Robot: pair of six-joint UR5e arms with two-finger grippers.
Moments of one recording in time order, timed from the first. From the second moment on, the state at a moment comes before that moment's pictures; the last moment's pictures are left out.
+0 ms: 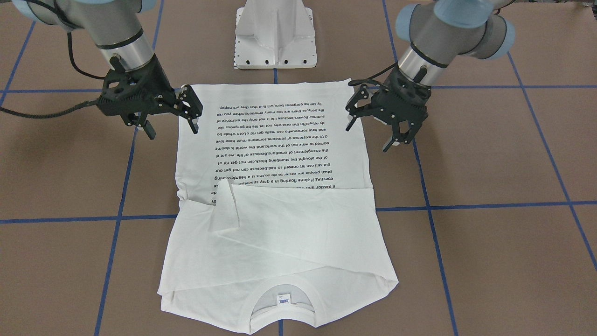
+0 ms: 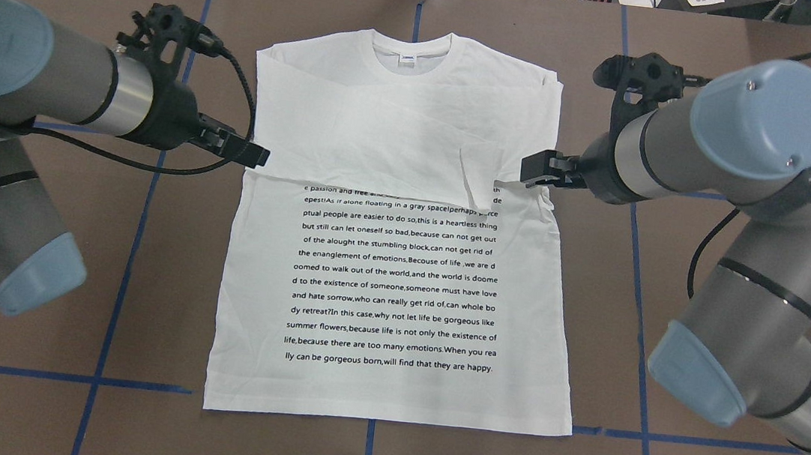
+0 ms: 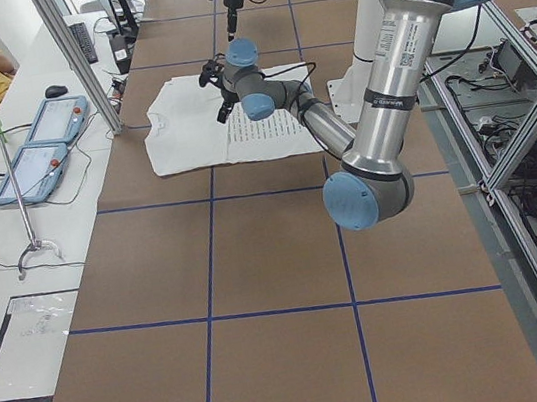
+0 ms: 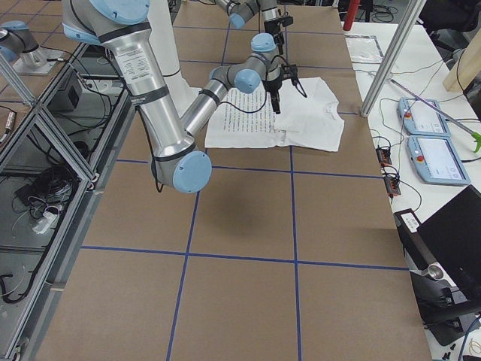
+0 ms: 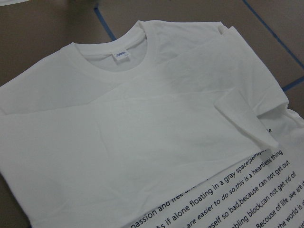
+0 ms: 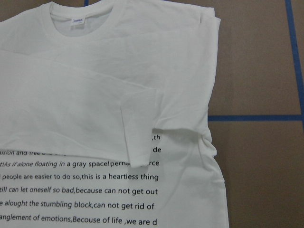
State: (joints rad) left arm -0.75 -1.87 -1.97 -2.03 -1.98 -0.82; right arm 0.65 -1.21 2.10 -1.53 1.81 1.17
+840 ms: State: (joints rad) left arm -0.31 -1.55 -2.16 -2.10 -1.63 -1.42; right arm 0.23 -1.55 2.36 -1.42 1.44 1.48
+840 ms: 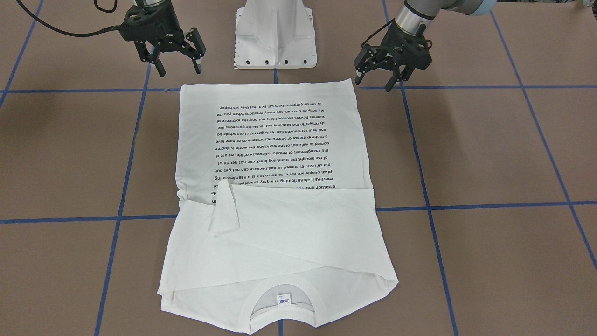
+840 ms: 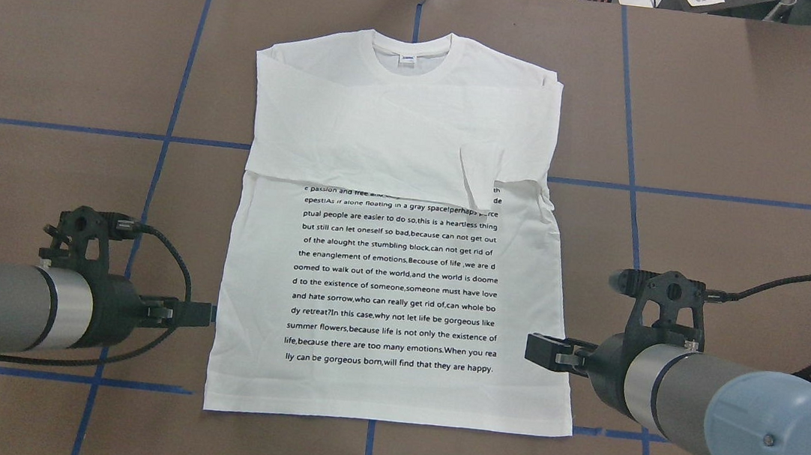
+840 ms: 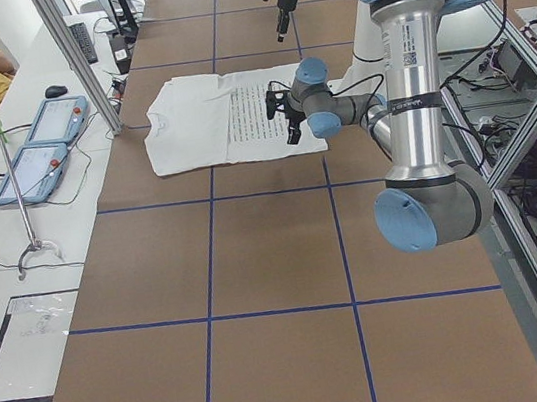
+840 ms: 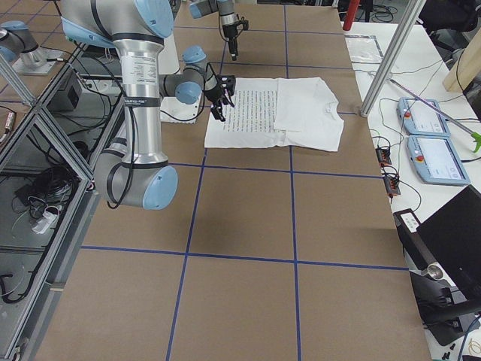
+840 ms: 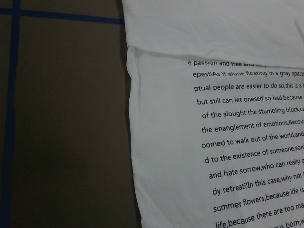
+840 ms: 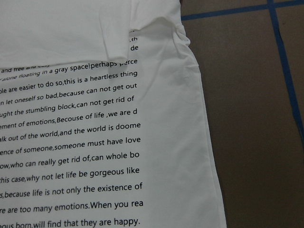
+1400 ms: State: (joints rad) left arm -0.19 -1.59 -2.06 -2.10 -1.55 -1.51; right arm 0.17 -1.66 2.35 -1.28 1.38 1.49
